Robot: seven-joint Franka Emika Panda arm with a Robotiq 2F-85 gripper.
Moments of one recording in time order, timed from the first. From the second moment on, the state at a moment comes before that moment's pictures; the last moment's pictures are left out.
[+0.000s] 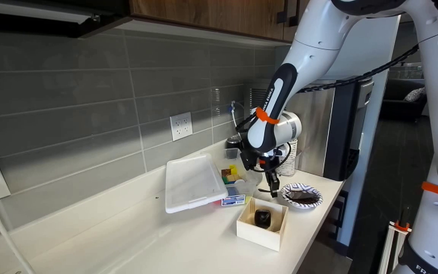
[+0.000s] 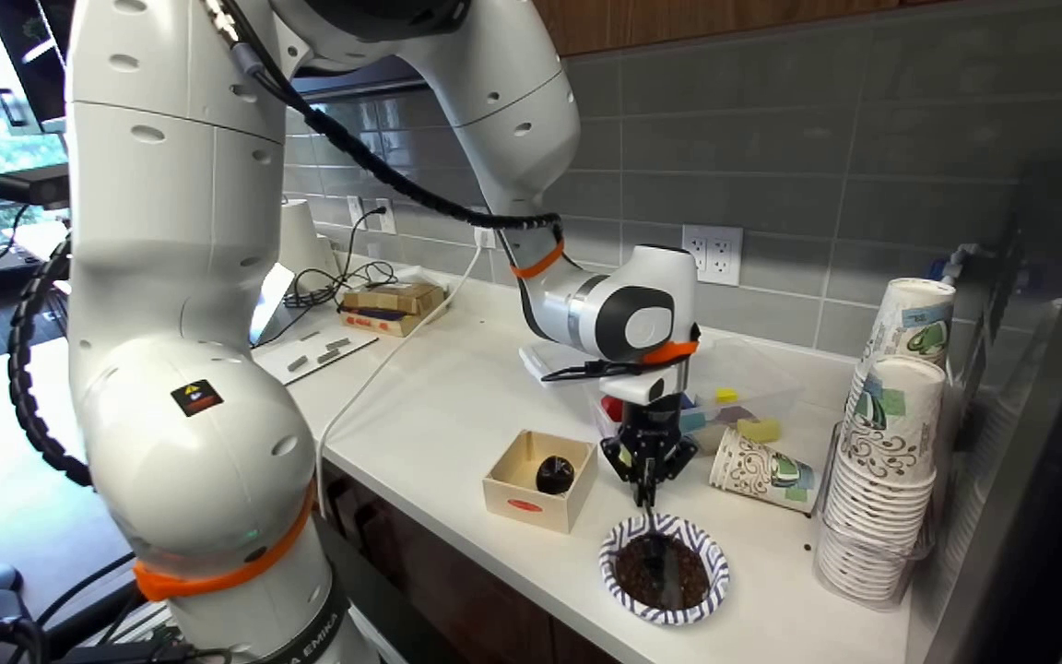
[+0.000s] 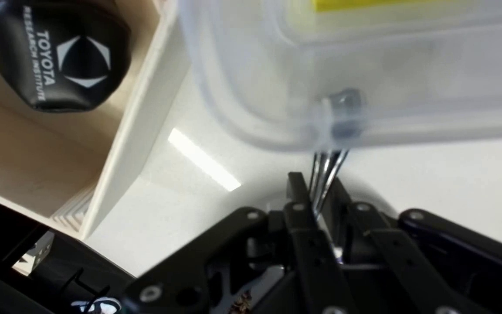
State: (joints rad) arm -0.02 0.30 -0.23 -2.43 -0.03 2.58 2.10
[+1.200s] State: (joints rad) arm -0.12 0.07 -0.16 -2.46 0.32 2.51 1.63
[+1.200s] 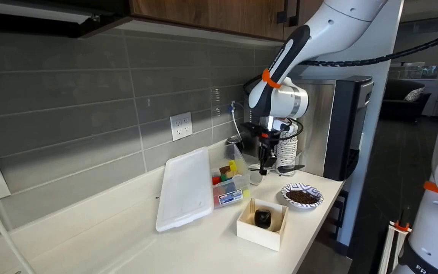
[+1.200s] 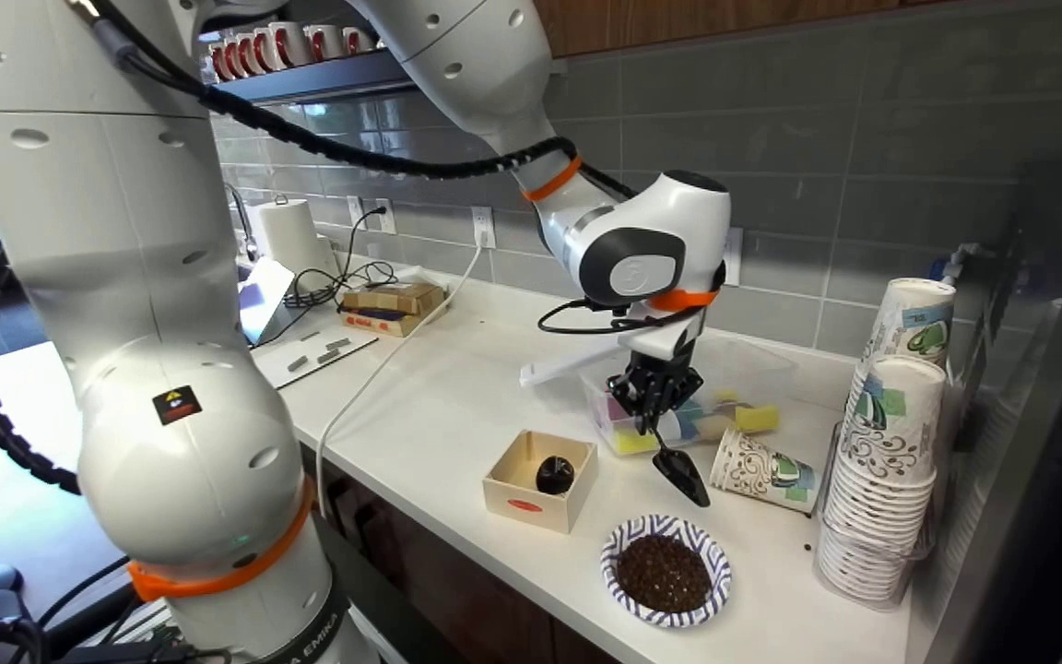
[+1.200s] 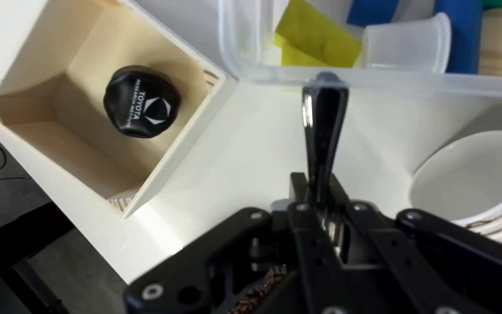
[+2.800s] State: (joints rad) arm -0.25 0.01 -0.29 -2.55 0.61 1.89 0.70
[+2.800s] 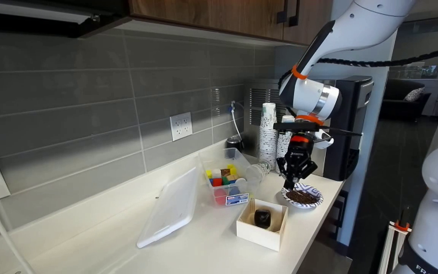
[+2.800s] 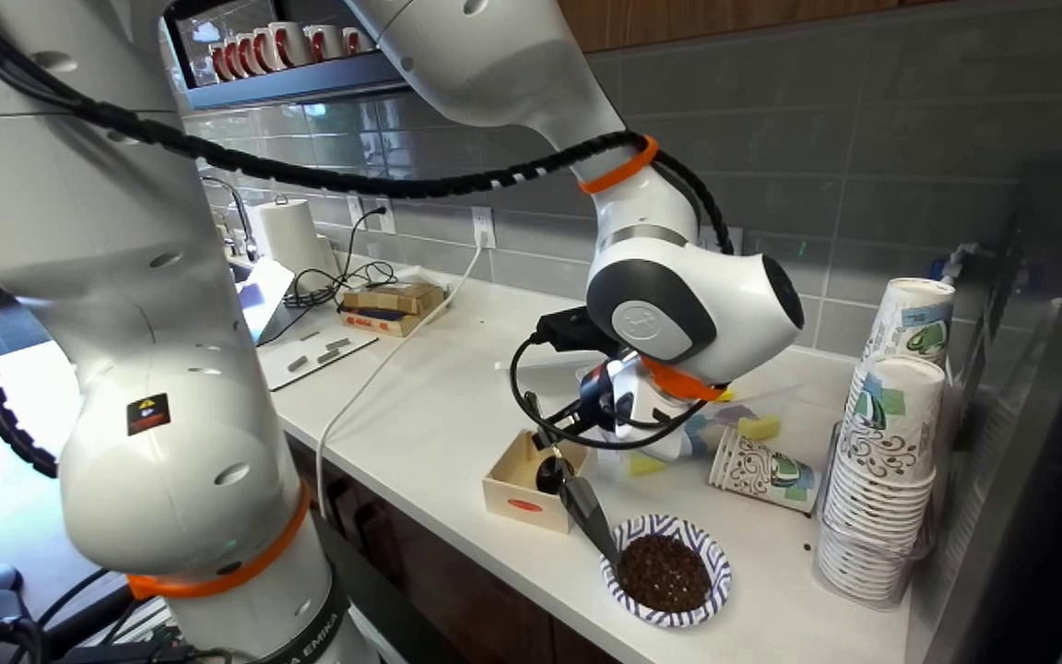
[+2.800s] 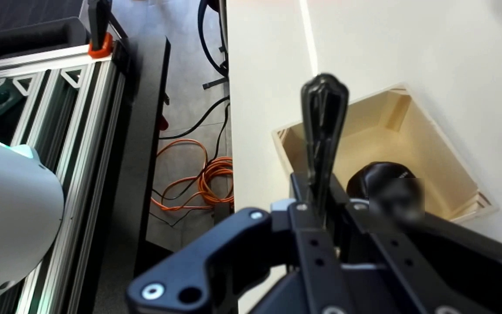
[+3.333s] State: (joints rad) arm -0.26 0.11 -0.29 -2.50 0.62 1.86 0.59
